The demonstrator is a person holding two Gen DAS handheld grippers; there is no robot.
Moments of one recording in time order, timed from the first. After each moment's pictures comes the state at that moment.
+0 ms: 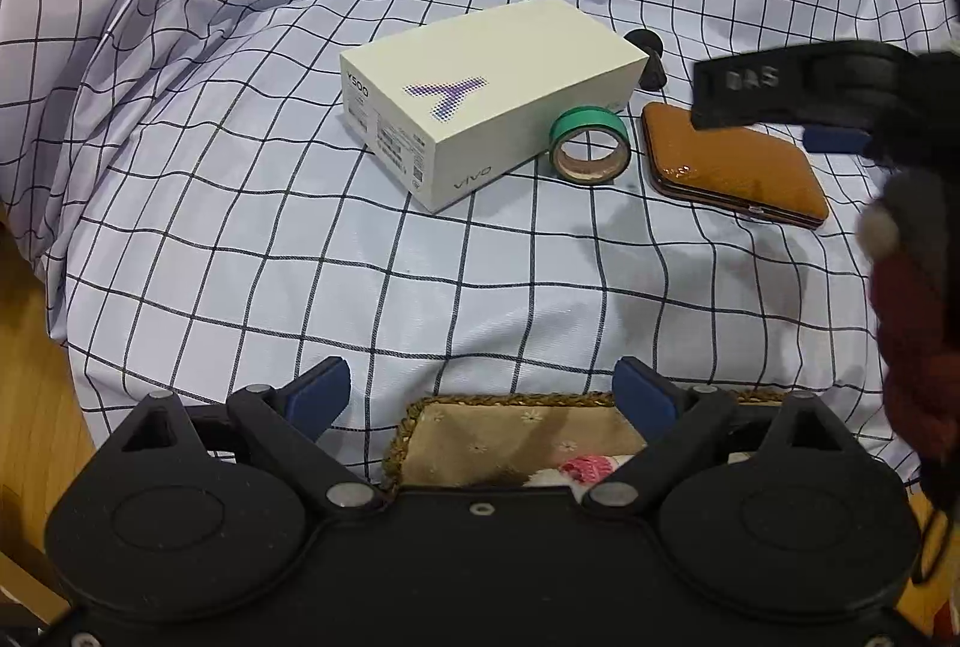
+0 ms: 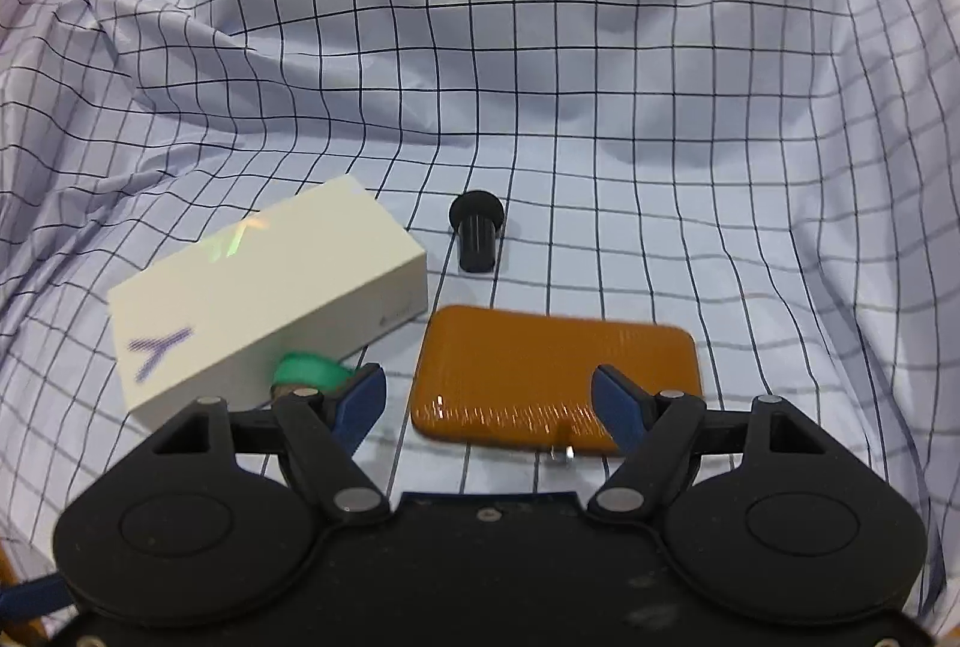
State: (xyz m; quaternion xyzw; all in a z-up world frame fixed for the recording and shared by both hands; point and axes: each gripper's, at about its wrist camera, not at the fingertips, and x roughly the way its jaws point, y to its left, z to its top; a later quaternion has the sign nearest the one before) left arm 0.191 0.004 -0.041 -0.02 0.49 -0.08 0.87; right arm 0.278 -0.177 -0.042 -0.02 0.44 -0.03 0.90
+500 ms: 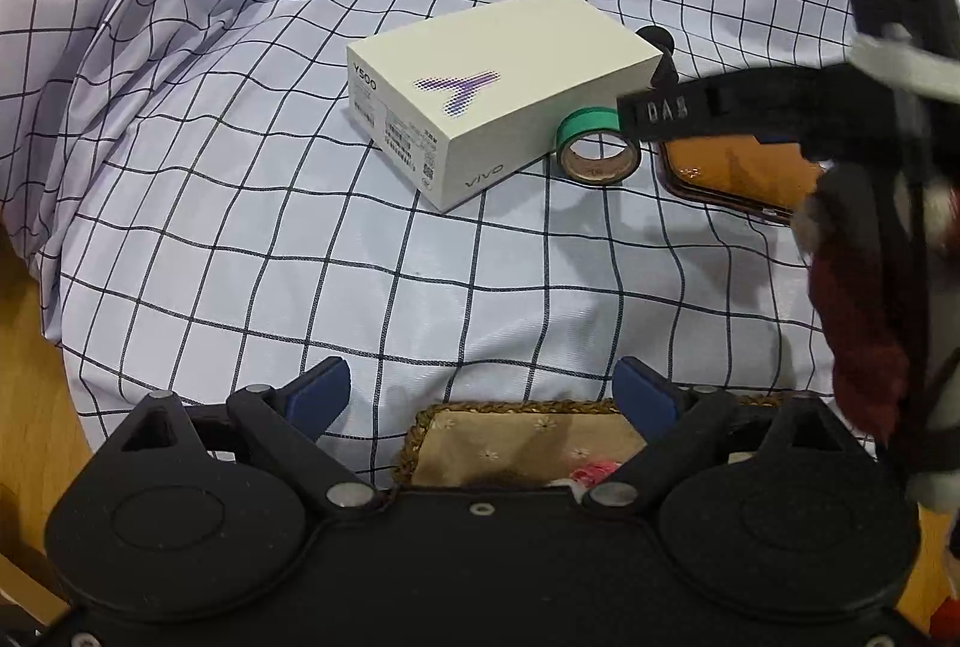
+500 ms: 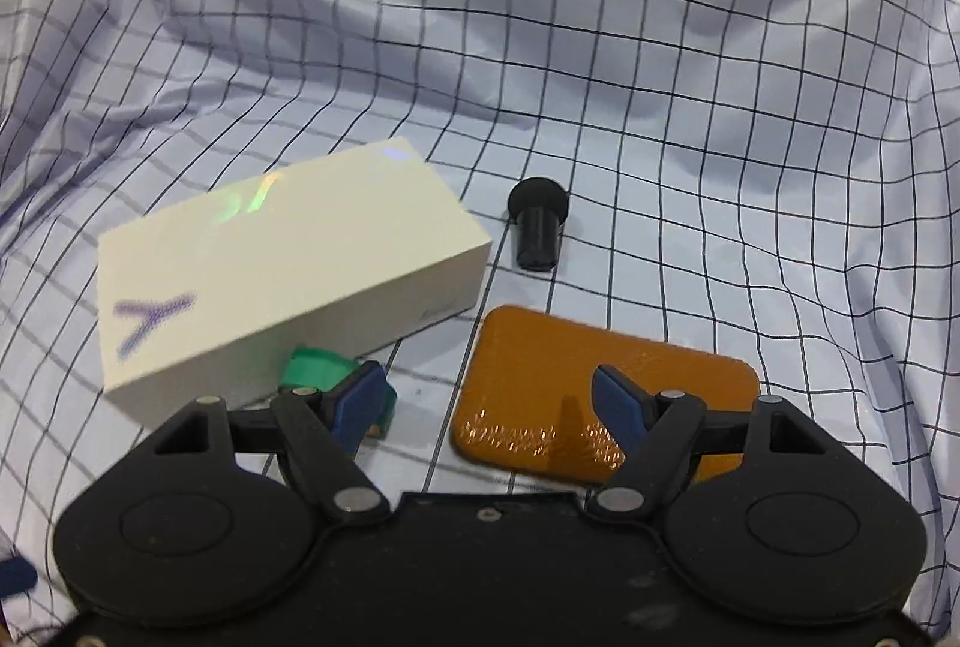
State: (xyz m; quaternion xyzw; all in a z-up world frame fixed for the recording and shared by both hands) left arm 0.199 0.010 -0.047 -0.02 0.50 -0.08 0.86; right arm 0.295 -0.148 -0.068 -0.08 0.45 0.01 0.89
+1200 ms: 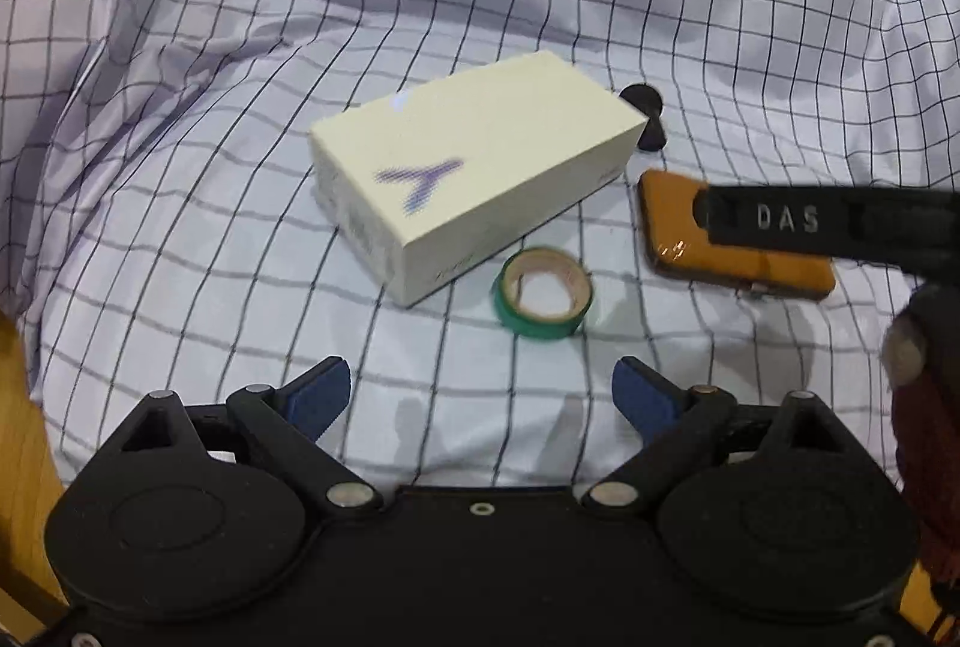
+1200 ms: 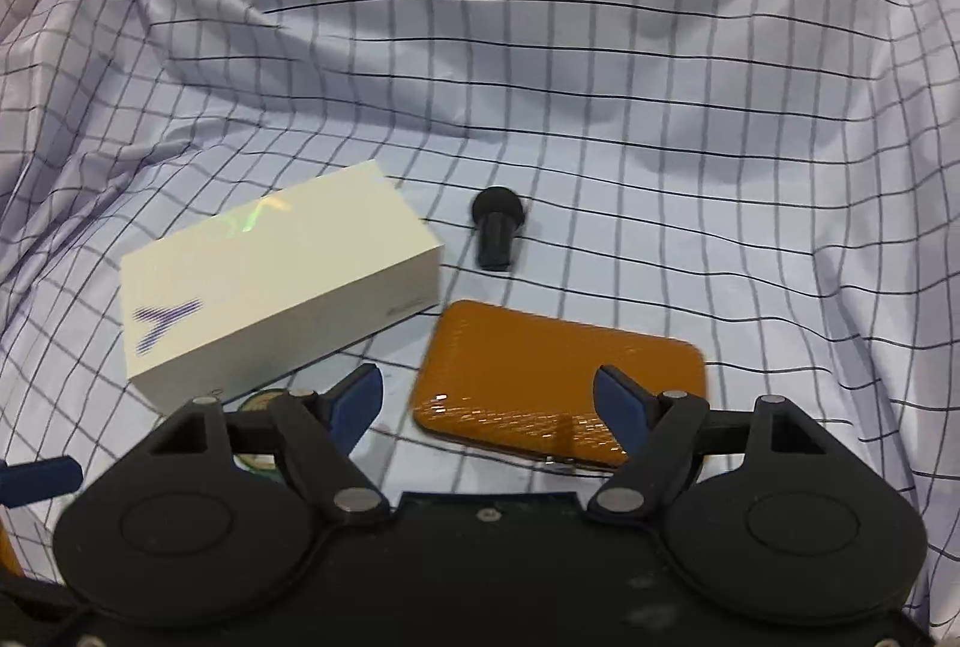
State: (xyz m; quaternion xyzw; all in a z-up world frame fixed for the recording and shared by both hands) left arm 0.227 -0.010 -0.038 -0.02 0.46 -0.08 0.88; right arm 0.276 -0.187 -0.042 -0.04 0.44 0.01 0.90
